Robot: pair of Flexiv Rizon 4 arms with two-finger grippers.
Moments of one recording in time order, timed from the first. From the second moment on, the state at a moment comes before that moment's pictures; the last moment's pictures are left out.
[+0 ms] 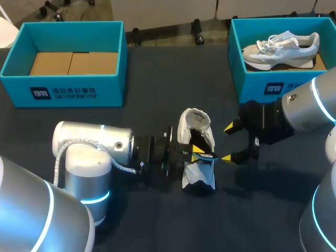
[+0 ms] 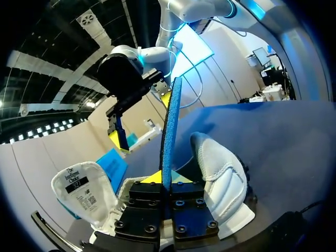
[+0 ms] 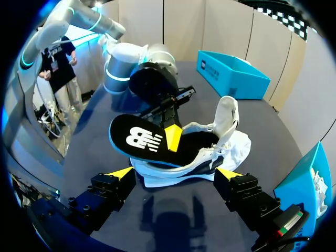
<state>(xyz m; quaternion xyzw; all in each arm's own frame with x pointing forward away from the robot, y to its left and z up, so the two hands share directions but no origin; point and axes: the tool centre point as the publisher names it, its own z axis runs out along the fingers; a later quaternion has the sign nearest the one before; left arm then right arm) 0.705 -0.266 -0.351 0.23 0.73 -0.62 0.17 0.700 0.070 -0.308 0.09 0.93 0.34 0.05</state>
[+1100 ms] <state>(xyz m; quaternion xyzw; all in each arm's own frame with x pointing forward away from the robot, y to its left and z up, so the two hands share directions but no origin) 0.692 -0.264 -0.329 0.24 0.71 -0.64 0.17 0.700 0.070 -0.308 0.09 0.93 0.34 0.05</state>
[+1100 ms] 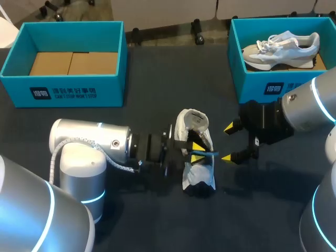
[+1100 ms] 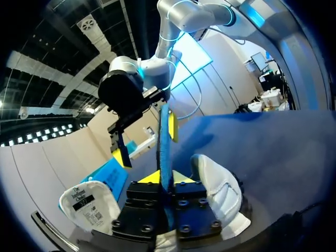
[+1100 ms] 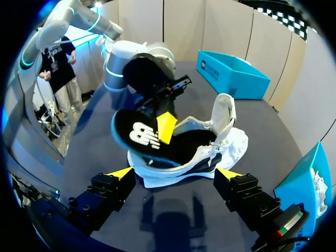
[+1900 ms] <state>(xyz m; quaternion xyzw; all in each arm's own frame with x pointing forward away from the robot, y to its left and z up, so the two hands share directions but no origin) 0.710 -0.257 -0.343 0.28 0.73 -0.60 0.18 0.700 0.070 -0.308 0.09 0.93 0.34 0.05</state>
